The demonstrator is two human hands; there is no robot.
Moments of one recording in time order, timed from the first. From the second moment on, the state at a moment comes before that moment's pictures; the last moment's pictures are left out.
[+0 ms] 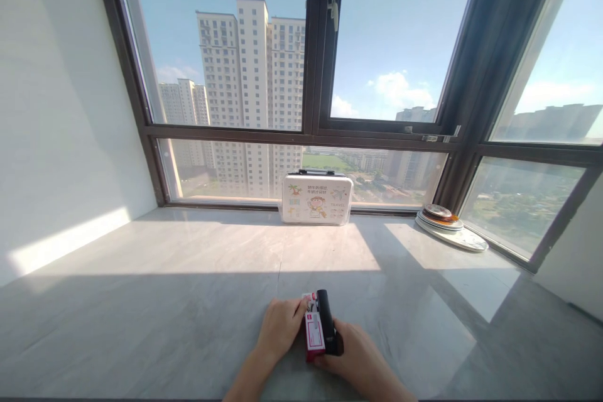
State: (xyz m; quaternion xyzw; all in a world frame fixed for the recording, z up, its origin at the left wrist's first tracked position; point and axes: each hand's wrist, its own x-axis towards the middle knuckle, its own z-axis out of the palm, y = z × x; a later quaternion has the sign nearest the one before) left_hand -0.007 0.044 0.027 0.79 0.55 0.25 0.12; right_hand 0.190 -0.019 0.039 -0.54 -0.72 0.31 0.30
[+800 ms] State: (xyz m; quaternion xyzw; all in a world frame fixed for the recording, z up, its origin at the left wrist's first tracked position) left_hand 0.216 0.064 0.013 0.83 0.49 0.20 0.16; right_hand 0.400 -0.017 0.028 -0.59 -0.64 0.40 0.28
